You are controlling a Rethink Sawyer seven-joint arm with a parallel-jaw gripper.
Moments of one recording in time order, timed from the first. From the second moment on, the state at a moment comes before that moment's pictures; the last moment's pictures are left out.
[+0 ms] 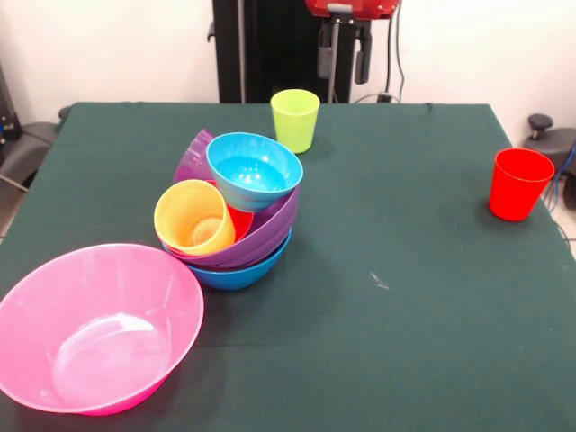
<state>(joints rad) -0.29 -1.00 0.09 2.26 0.11 -0.03 2.20</state>
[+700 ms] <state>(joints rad) -0.30 -0.95 0.09 2.26 0.05 -0.04 2.20</state>
